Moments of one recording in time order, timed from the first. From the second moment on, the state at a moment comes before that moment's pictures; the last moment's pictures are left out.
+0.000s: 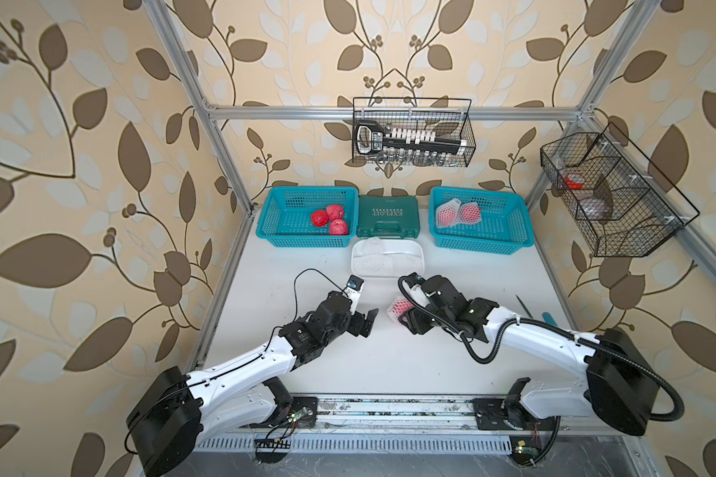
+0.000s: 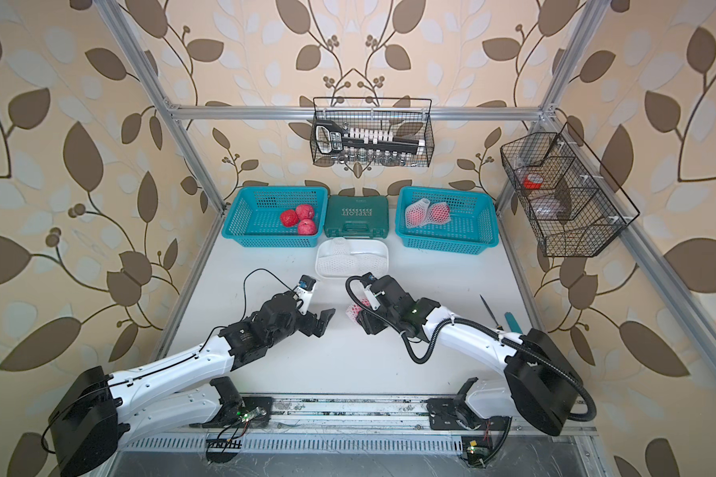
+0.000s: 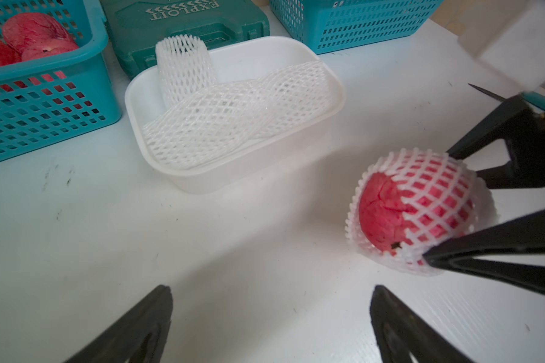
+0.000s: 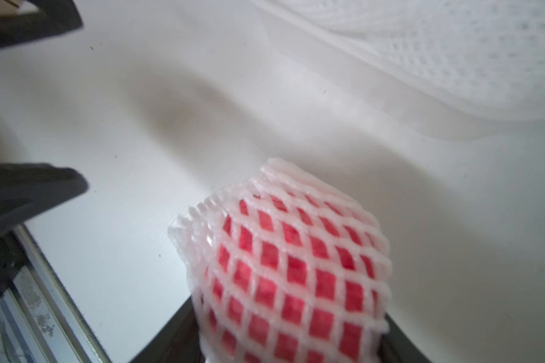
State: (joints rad) left arm -0.77 1.01 0.48 -0.04 -0.16 -0.21; right arm 0.76 1.38 0.78 -0.32 -0.04 0.26
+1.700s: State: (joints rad) left arm -0.85 1.38 0.69 0.02 0.17 -0.11; right arm 0.25 1.27 0.42 0.02 -0.67 0.53
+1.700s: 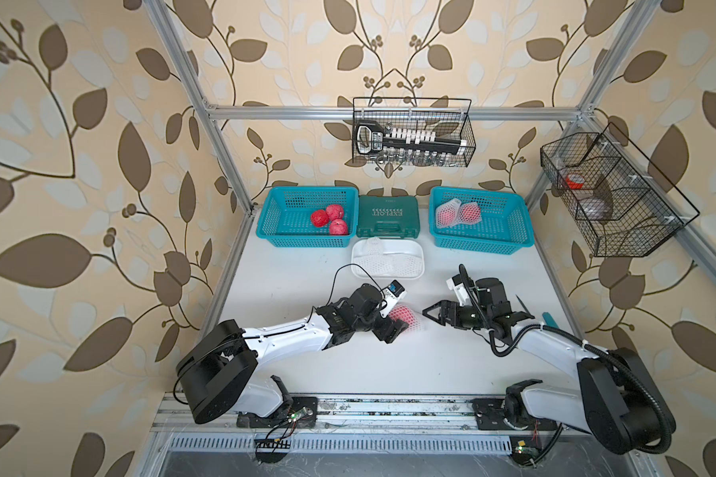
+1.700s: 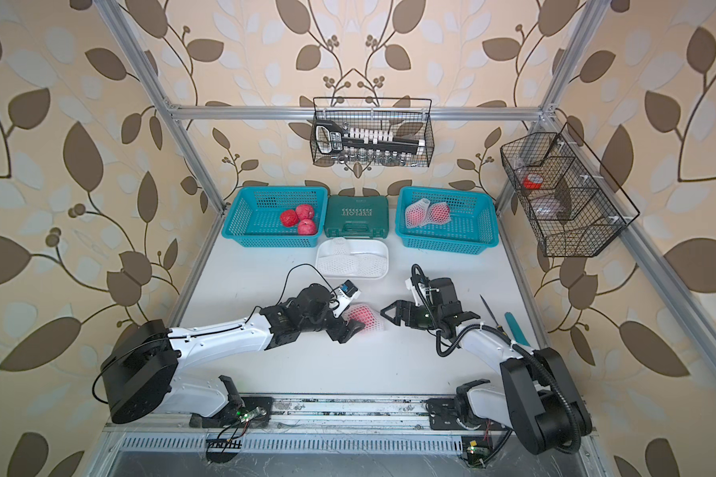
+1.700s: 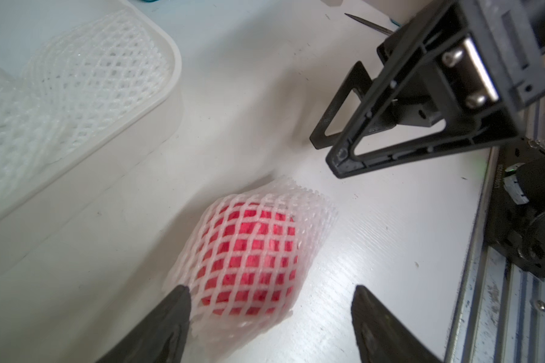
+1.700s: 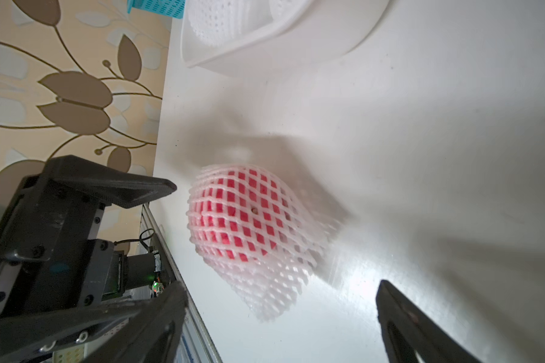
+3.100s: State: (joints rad) left arm -0.85 1.27 0.60 0.06 0.02 -0.11; right arm 0.33 1.46 0.42 0.32 -0.84 0.70
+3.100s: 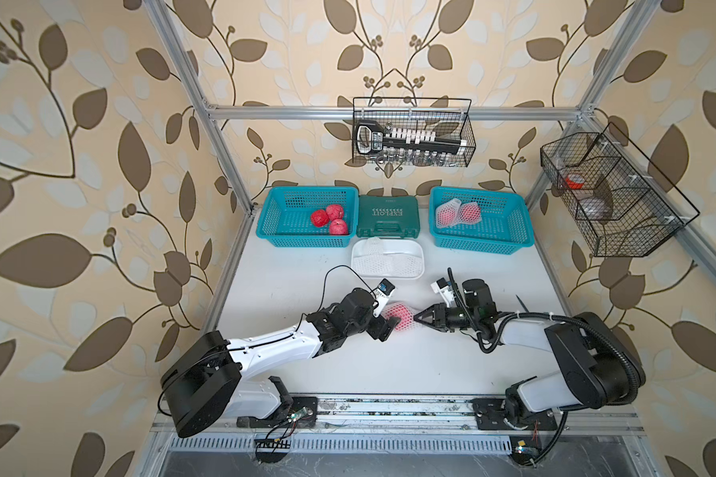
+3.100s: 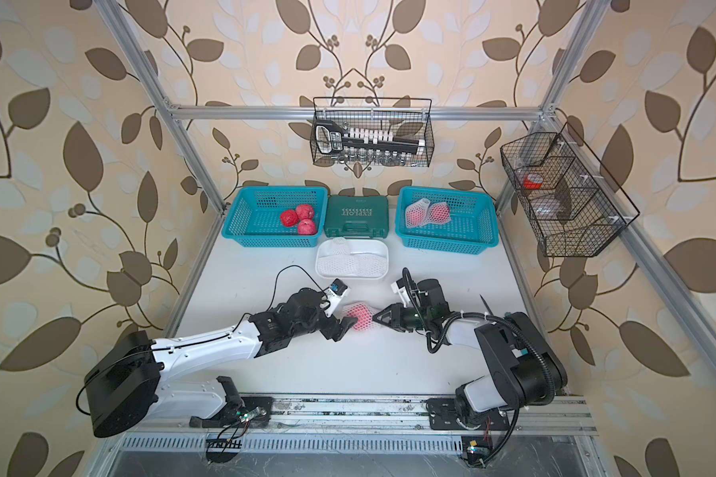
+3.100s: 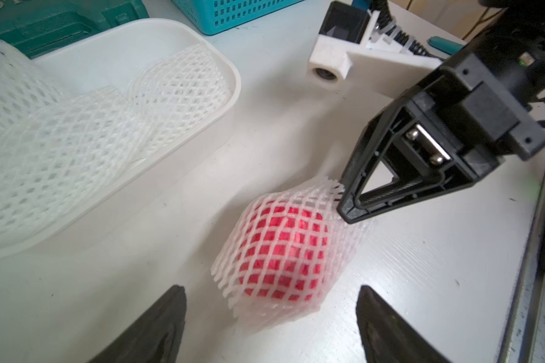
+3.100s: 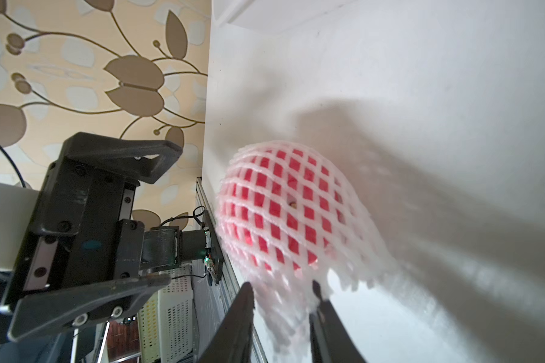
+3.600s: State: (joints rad) left arm -0.85 1.19 0.57 0.06 -0.06 -0.11; right arm 0.38 1.46 0.50 0.26 -0.81 0.68
